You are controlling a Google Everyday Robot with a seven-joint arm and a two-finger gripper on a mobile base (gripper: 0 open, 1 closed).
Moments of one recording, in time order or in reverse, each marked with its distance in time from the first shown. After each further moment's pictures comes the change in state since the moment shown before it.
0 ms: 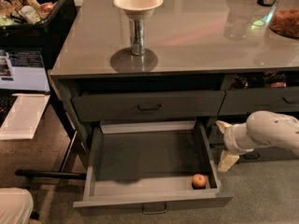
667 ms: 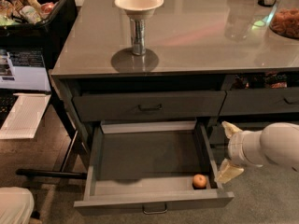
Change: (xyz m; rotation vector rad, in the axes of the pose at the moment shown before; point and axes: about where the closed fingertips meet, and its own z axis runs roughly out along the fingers) arm -0.058 0.044 -0.101 0.096 -0.017 0.118
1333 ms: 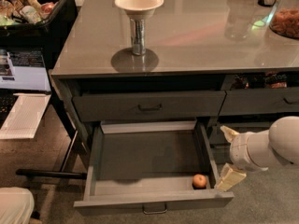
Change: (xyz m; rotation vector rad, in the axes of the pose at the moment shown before) arm -0.017 0.022 -0.023 -0.104 -0.056 0.032
